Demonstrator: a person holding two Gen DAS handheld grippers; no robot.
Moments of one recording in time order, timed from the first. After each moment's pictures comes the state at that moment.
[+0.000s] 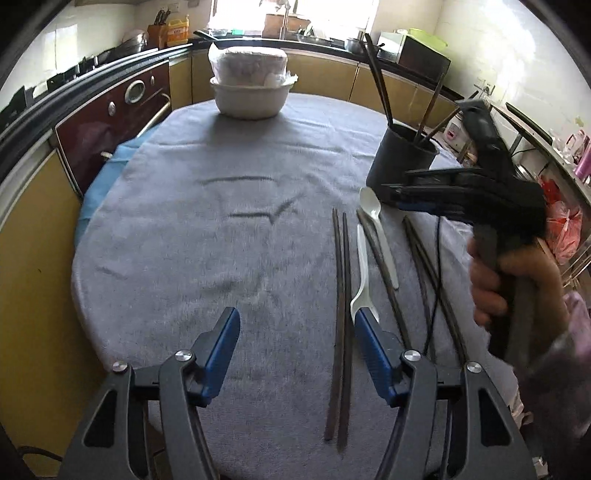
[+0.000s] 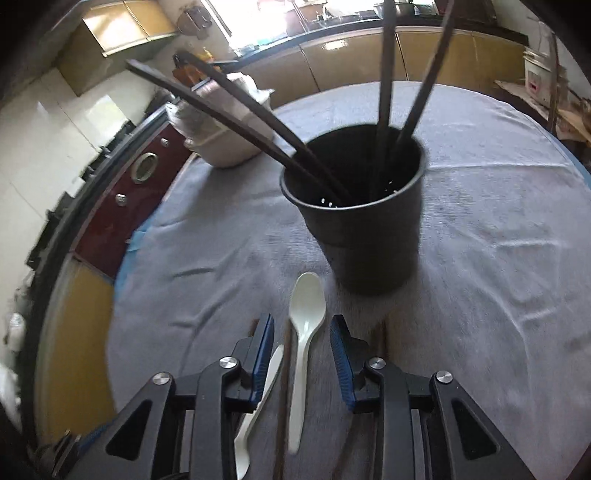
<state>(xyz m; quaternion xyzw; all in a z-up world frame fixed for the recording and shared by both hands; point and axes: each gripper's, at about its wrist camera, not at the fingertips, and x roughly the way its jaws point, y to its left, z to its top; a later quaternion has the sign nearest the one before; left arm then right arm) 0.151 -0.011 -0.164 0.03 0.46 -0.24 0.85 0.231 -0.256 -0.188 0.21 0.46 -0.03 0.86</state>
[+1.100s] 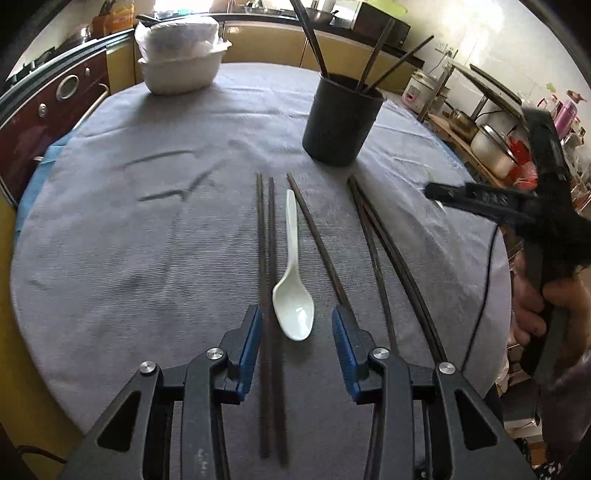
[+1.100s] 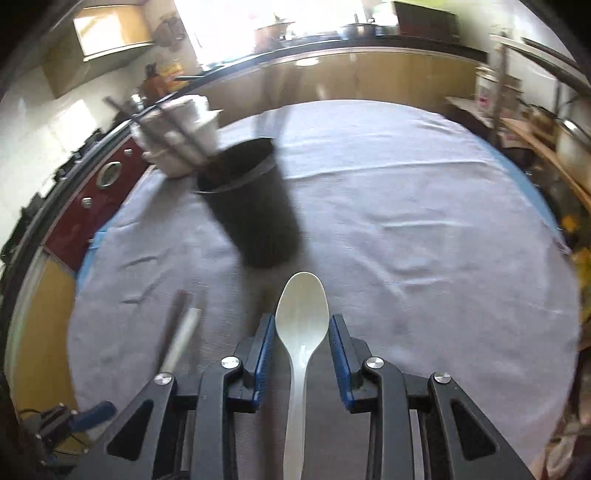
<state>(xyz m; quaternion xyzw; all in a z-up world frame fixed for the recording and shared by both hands) 0.152 -0.073 -0.188 0.06 0.50 -0.32 0.80 0.129 -0.315 -0.171 0.18 0.44 -0.12 0.87</state>
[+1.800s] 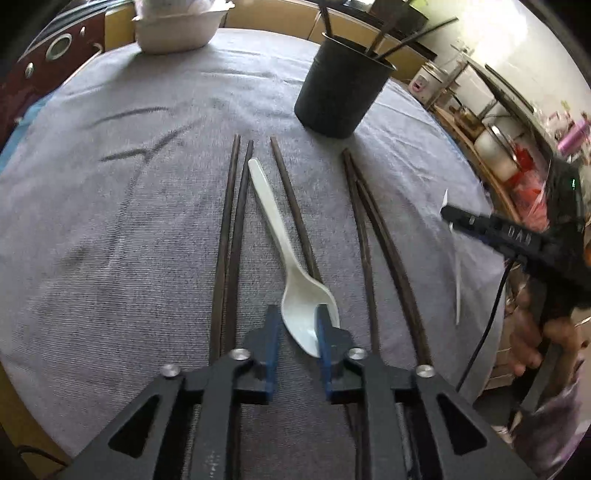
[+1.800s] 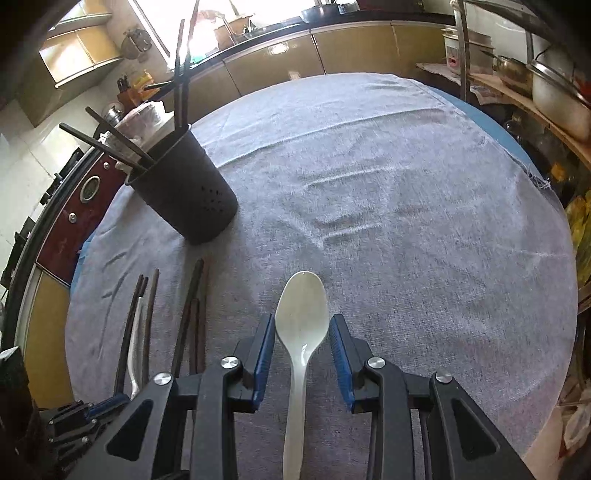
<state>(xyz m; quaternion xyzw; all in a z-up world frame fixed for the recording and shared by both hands) 0.160 -0.095 -0.213 0.01 0.56 -0.32 0.77 0.100 -0.353 -0.199 0.24 0.45 -0.11 0.85</state>
